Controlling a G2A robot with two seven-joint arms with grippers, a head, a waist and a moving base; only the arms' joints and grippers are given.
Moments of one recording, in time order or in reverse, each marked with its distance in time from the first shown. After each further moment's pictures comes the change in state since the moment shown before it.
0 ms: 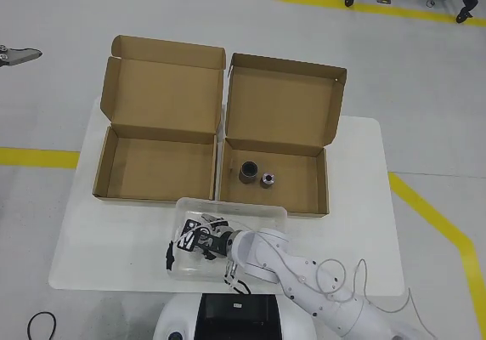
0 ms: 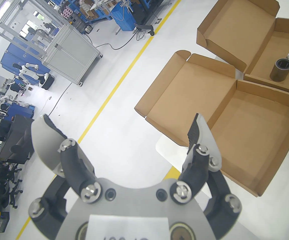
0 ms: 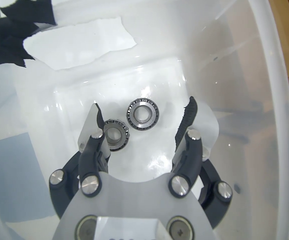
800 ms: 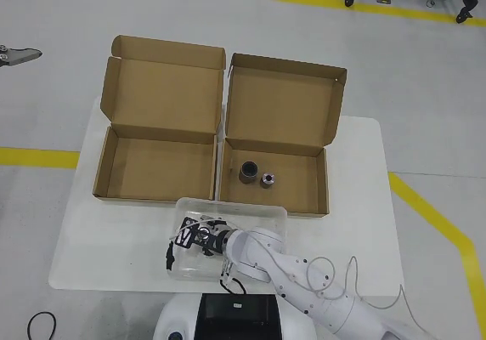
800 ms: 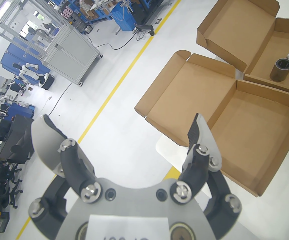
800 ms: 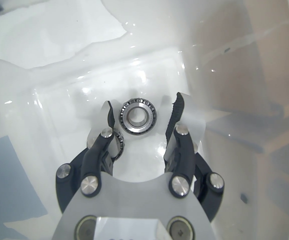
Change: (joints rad) left arm 0.000 0.000 0.000 0.000 0.000 0.000 0.000; right arm 0.015 -0.042 -0.014 0.072 -0.021 0.057 0.033
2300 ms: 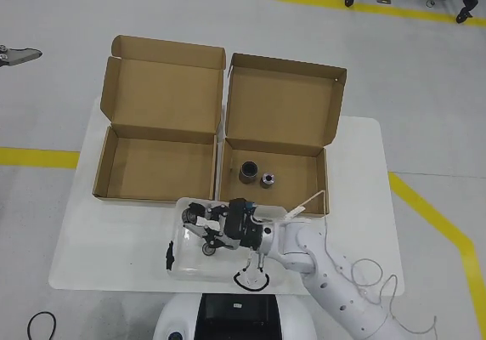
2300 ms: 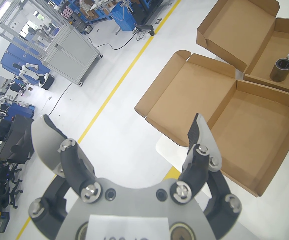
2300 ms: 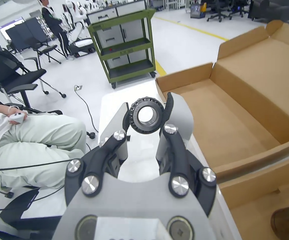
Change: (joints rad) left arm 0.000 0.000 0.000 0.000 0.000 0.000 0.000; right arm -0.153 0.095 0.316 -0.152 0.261 -0.506 -0.738
